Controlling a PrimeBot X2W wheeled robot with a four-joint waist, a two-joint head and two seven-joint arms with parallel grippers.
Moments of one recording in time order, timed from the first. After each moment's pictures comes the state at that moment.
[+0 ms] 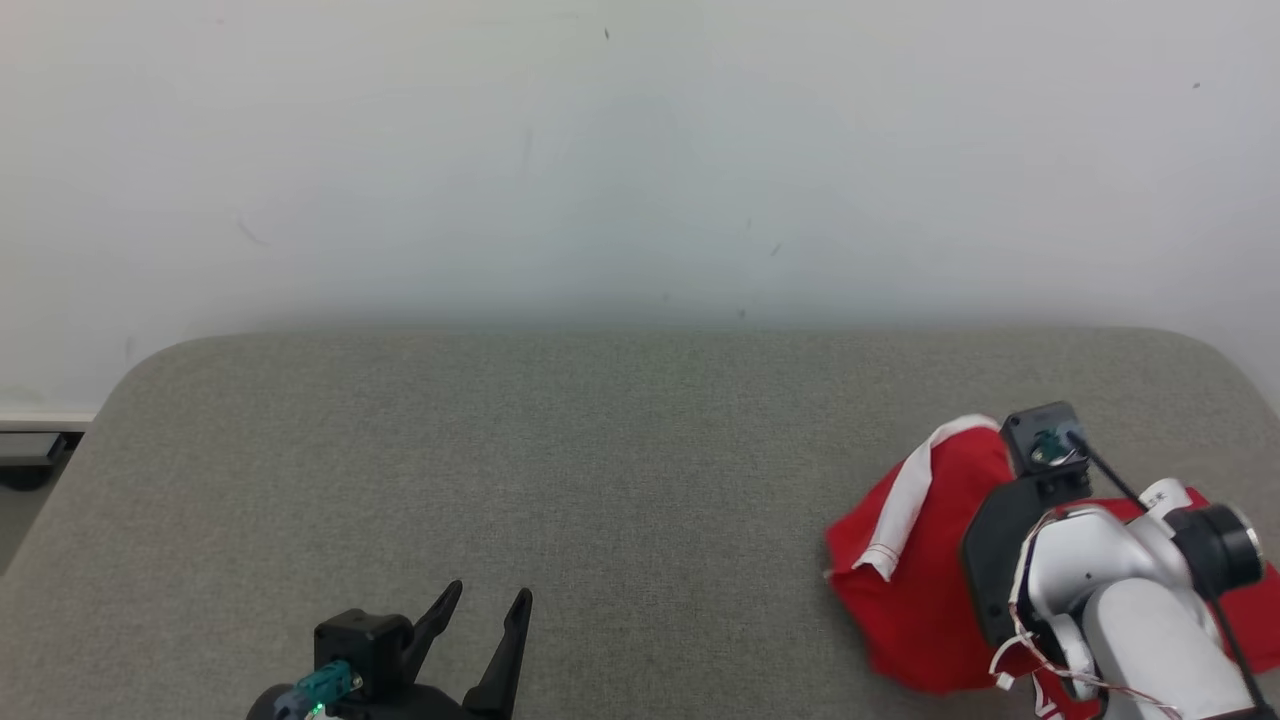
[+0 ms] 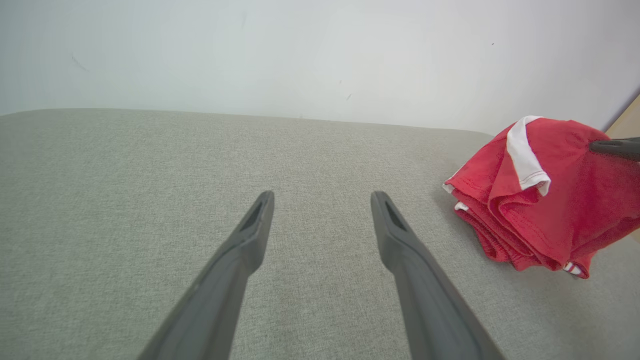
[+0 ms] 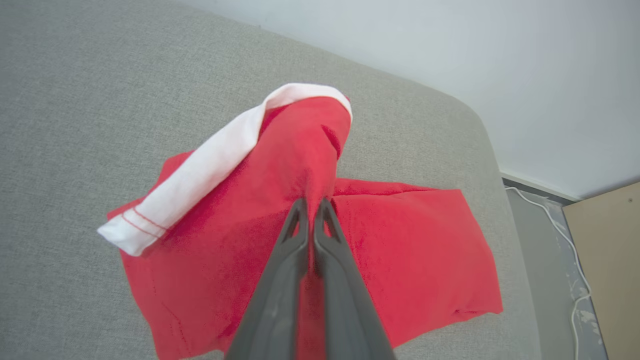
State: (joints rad) left arm -0.12 0.22 -0.55 0.19 -0.45 0.09 -0.01; right arm -0.25 -0.22 0.19 0.16 0.07 -0.12 0.75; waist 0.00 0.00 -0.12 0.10
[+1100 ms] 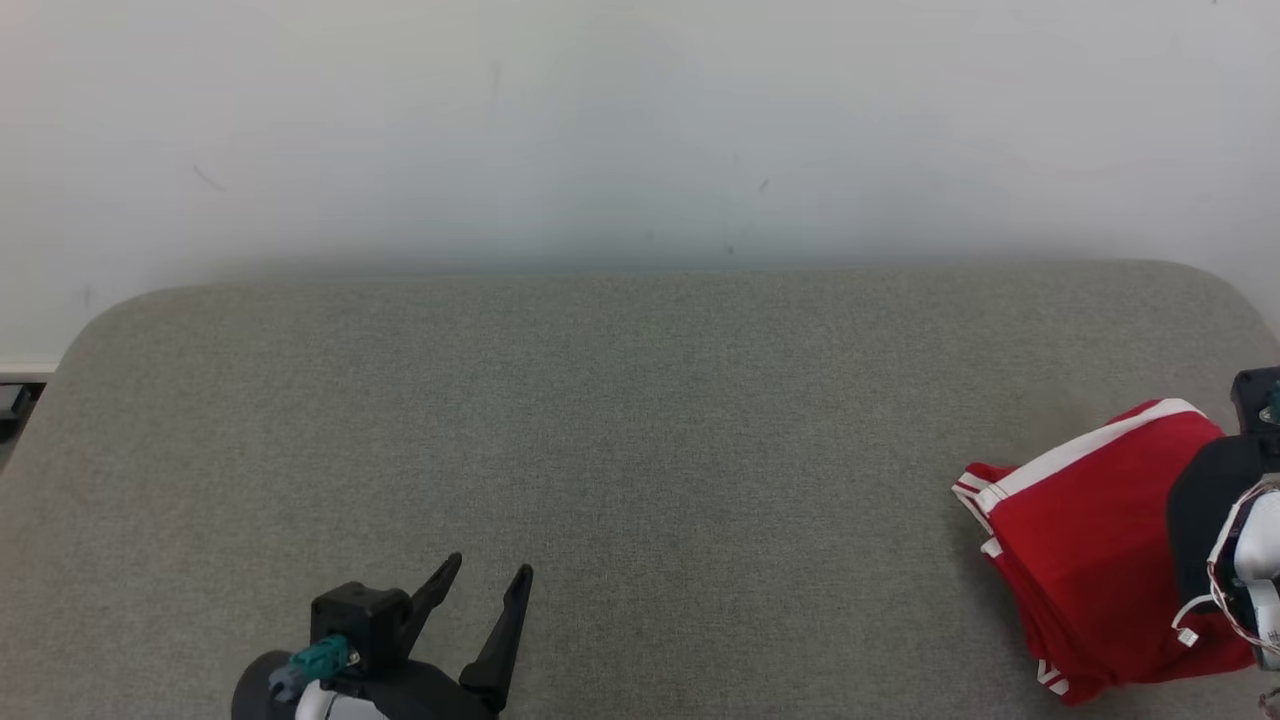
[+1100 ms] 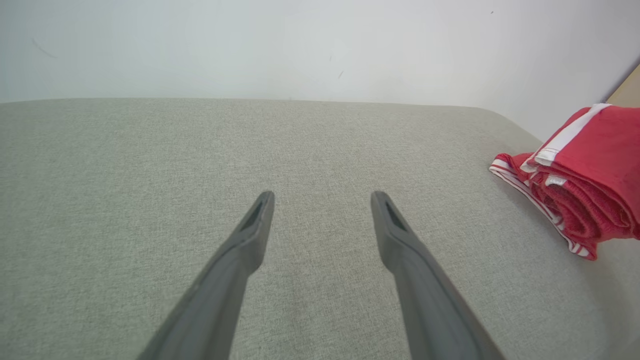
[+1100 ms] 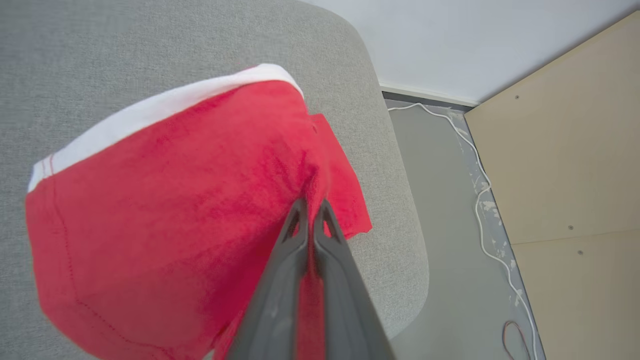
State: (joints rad) left arm -0.15 0.24 -0.56 0.14 -0.44 0.09 0.02; right arm -0.19 -0.35 -0.08 0.03 -0.03 -0.12 0.96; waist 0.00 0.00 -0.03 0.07
